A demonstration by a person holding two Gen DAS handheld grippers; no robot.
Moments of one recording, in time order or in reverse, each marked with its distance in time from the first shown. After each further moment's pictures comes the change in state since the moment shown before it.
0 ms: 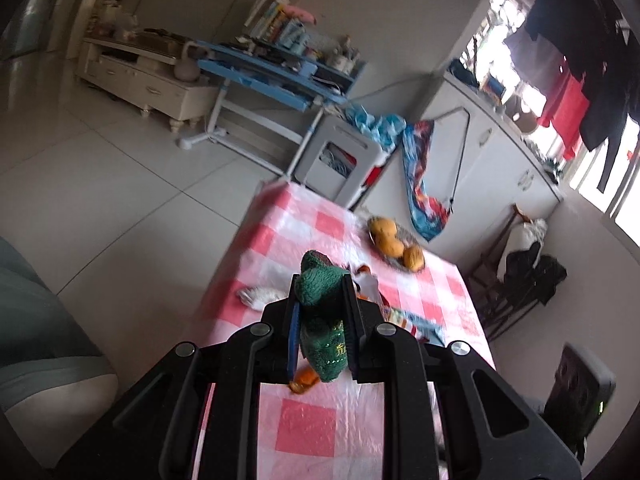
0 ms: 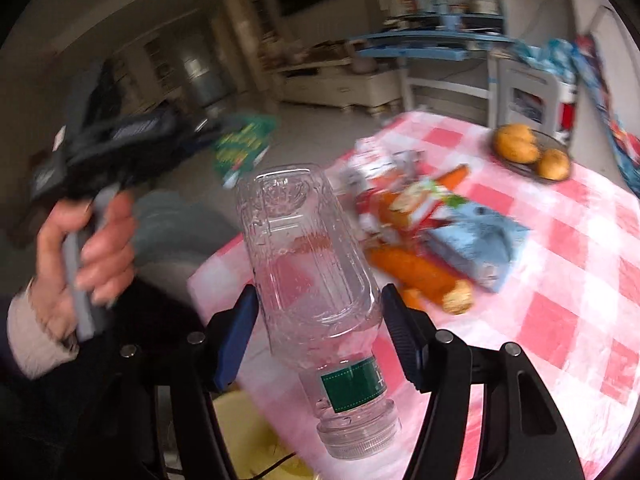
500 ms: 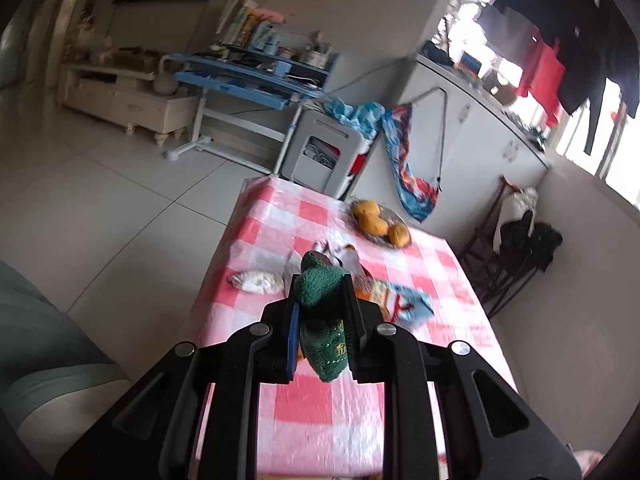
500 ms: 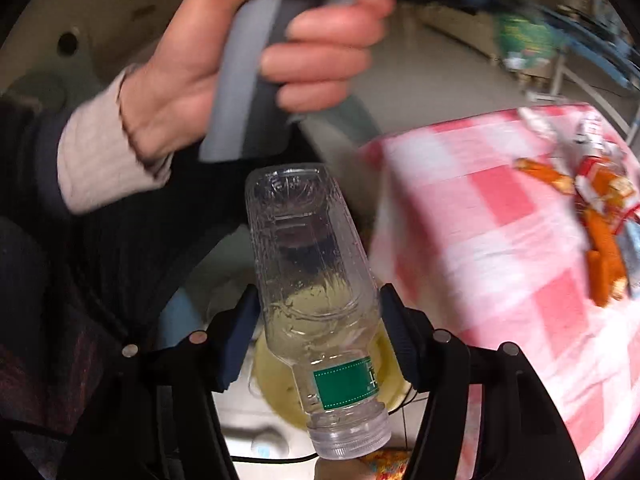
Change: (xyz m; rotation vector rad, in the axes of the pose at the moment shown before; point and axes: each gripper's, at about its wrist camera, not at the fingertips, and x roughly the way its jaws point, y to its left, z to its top) left arm -0.027 -0.026 -0.023 0.144 0.033 -0.019; right arm 0.031 0.127 -0.061 -0.376 0.366 0.253
